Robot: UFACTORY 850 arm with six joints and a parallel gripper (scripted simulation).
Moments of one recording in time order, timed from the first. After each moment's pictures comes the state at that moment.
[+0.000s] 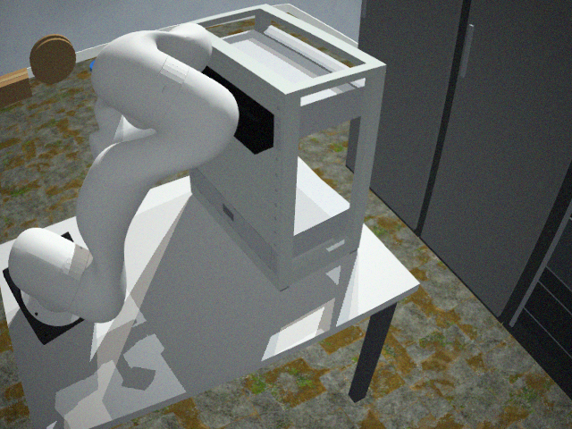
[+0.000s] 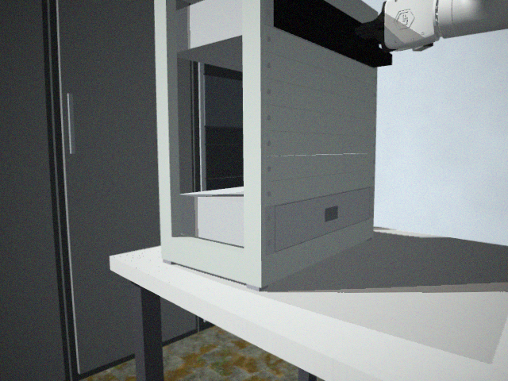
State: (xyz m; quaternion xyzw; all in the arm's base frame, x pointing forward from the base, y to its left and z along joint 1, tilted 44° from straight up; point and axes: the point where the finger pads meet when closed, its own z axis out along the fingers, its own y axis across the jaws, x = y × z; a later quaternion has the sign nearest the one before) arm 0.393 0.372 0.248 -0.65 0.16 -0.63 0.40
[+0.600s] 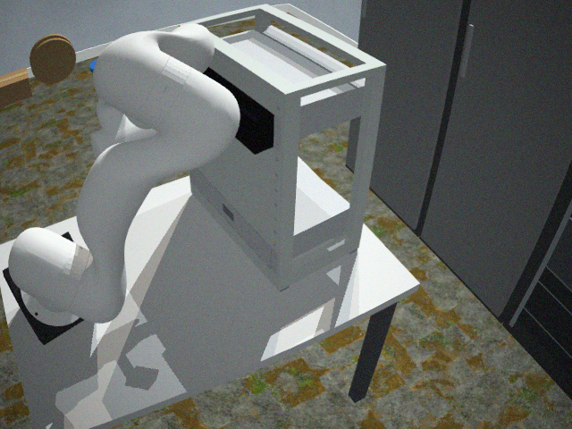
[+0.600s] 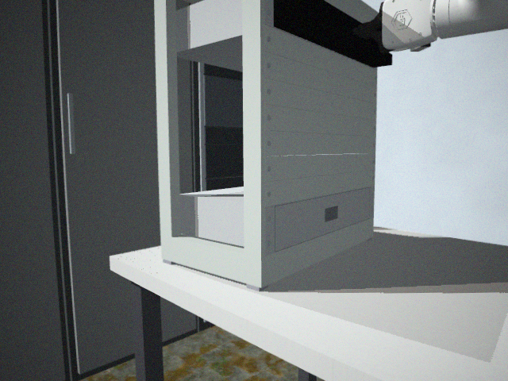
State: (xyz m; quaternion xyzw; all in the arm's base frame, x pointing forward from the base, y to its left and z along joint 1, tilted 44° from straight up) arm 0.398 0.374 0.248 -0.65 0.16 -0.63 0.40
